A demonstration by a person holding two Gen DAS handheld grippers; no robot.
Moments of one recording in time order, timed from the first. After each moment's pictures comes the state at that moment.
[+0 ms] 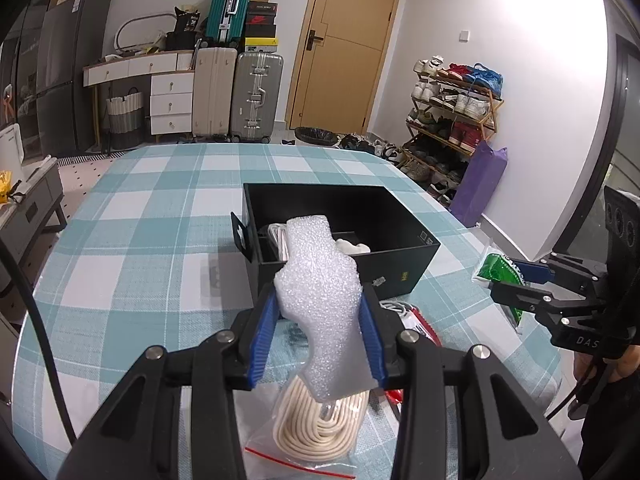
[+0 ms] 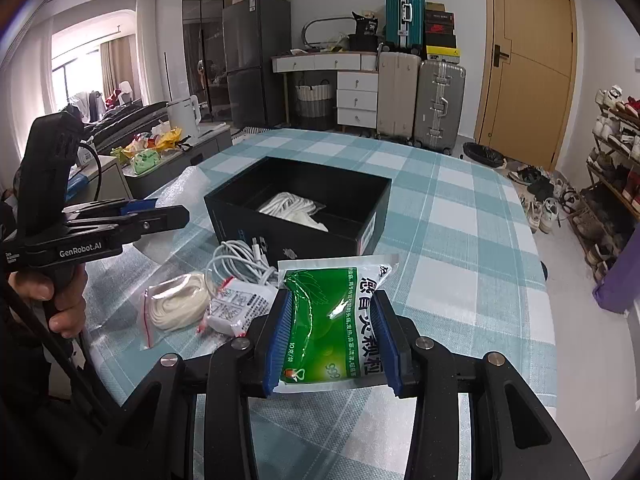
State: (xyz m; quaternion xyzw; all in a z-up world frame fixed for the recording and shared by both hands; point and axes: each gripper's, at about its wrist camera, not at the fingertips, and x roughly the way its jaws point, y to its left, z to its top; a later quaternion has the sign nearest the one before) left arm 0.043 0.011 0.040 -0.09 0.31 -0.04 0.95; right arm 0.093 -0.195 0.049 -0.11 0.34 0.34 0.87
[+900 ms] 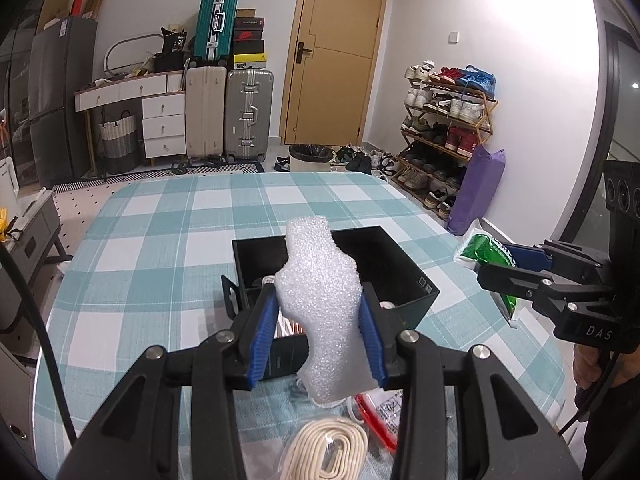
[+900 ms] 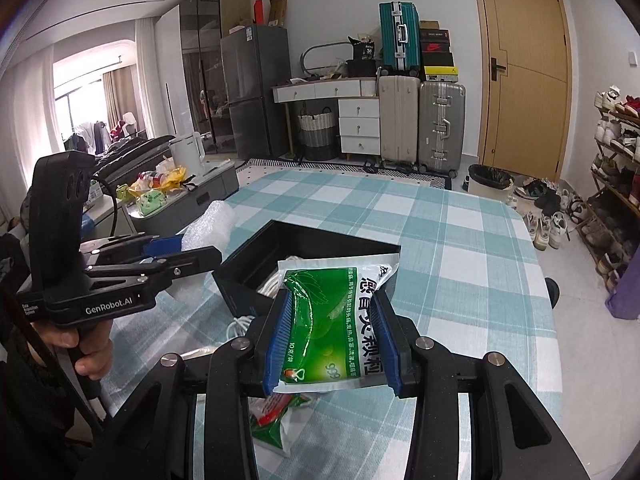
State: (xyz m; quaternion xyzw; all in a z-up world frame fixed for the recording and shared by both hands) left arm 0.077 0.006 0.072 -0.06 0.29 -0.05 0.95; right arm 0.123 -0.174 0.089 -0.07 0.31 0.35 0.88
